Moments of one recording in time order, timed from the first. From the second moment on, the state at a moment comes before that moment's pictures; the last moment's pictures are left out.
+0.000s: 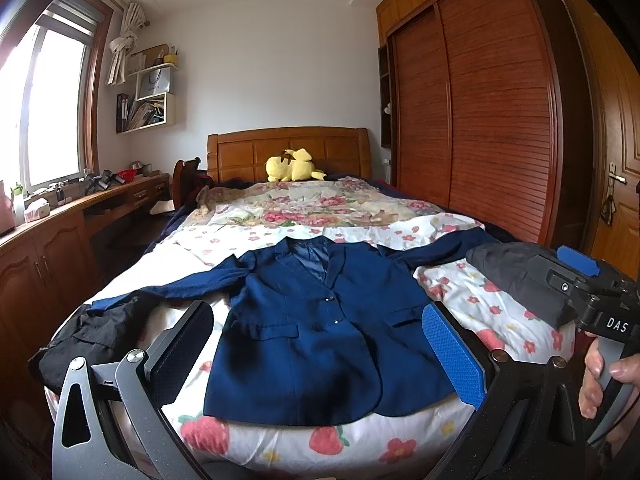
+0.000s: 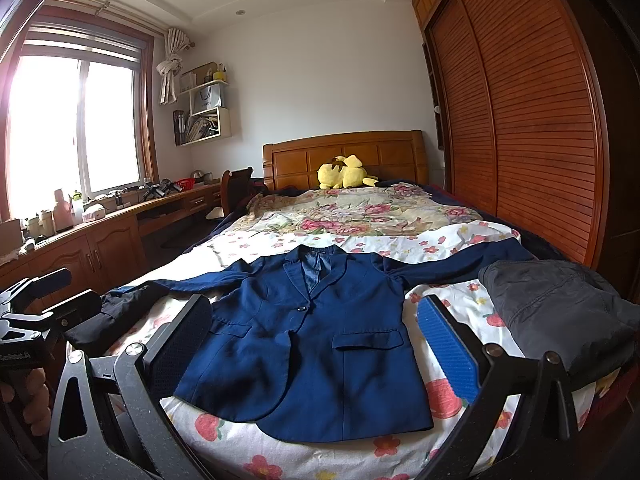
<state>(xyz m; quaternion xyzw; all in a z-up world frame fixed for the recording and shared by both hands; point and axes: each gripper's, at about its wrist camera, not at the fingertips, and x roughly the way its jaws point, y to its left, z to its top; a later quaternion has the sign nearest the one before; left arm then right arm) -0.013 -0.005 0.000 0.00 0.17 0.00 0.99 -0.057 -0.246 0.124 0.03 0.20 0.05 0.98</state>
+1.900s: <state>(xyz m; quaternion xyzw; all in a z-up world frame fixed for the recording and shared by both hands) 0.129 0.108 -0.037 -0.08 0.29 0.14 0.94 0.197 -0.183 -0.022 0.00 0.31 0.23 0.92</state>
